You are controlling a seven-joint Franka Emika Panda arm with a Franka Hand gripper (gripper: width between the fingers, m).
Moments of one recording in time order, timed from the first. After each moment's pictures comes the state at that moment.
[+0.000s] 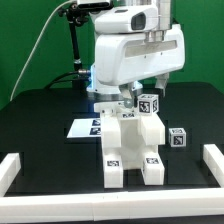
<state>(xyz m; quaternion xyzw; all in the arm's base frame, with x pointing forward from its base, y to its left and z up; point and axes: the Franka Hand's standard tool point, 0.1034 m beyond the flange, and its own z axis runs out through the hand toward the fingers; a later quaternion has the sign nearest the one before) 0.522 0.033 0.118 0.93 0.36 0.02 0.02</state>
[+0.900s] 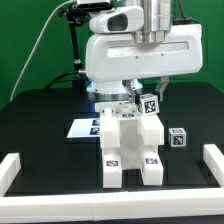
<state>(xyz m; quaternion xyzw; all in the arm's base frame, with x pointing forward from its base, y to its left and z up) 0.522 0.034 0.118 0.99 0.10 0.03 0.01</state>
